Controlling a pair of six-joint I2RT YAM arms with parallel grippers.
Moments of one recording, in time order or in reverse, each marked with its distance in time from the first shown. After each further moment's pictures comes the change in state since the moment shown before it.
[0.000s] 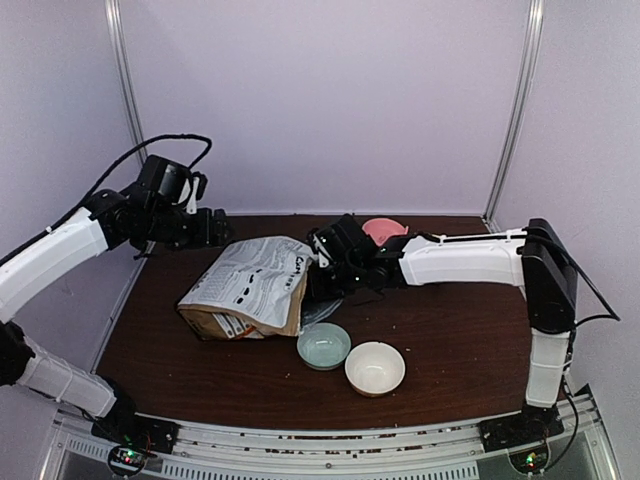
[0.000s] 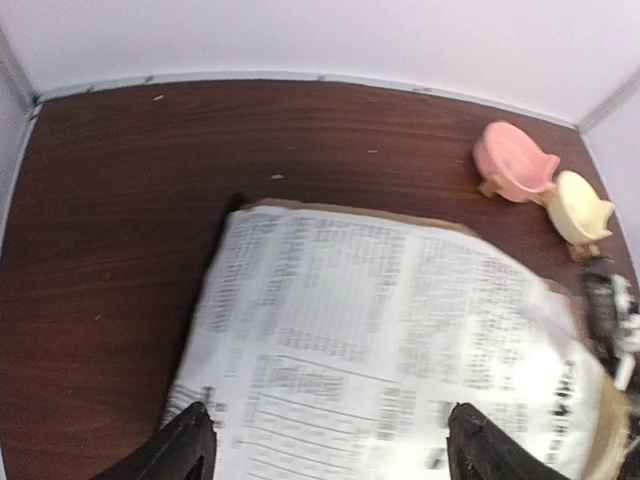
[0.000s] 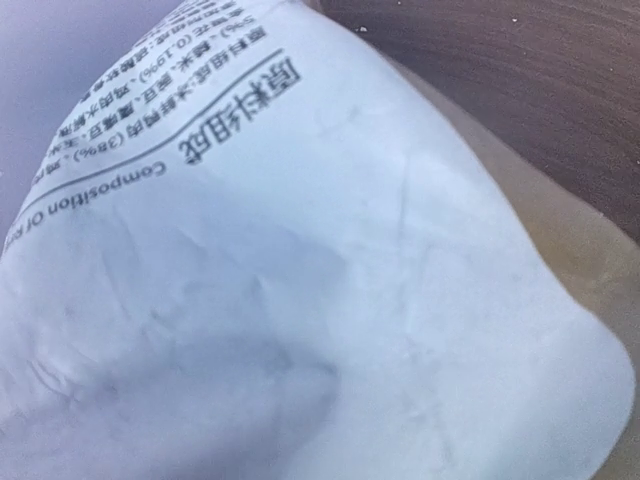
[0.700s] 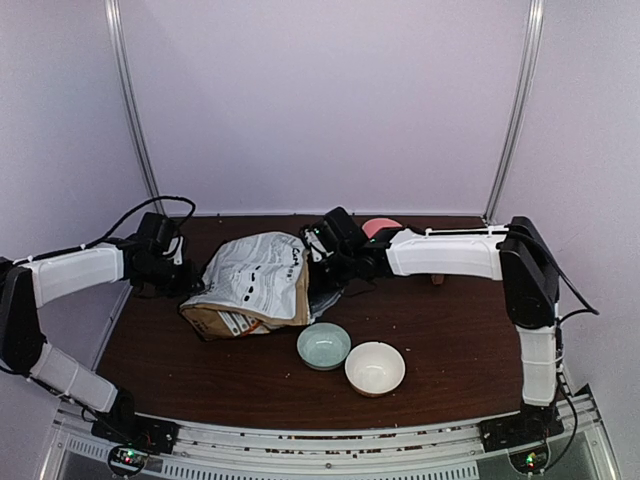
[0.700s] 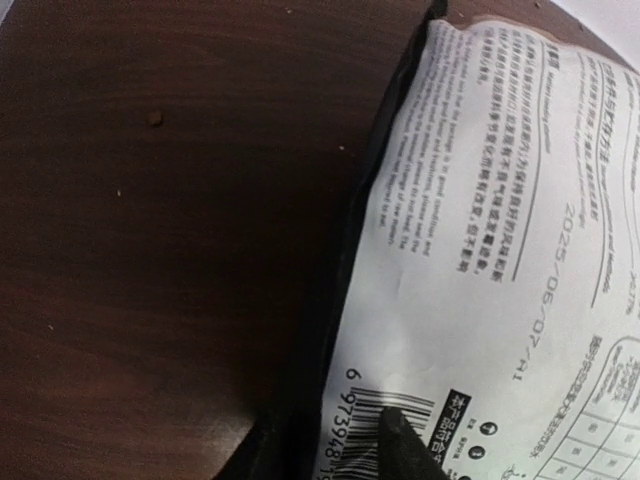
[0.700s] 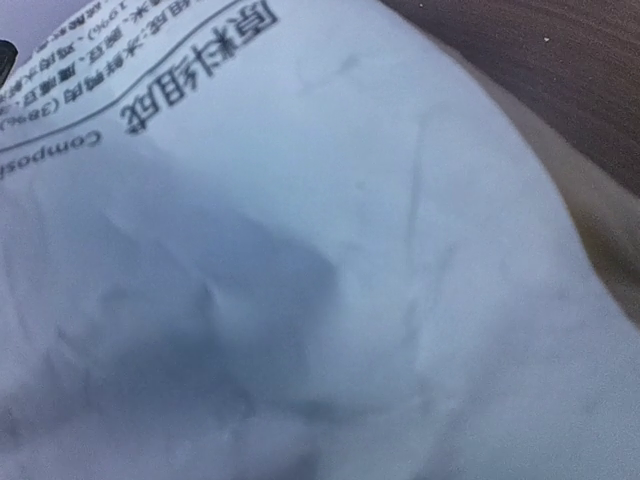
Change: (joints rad) left arm 0.336 0.076 -0.413 0.227 0.194 0.031; right arm -0.036 0.111 0.137 -0.051 -0.078 -0.107
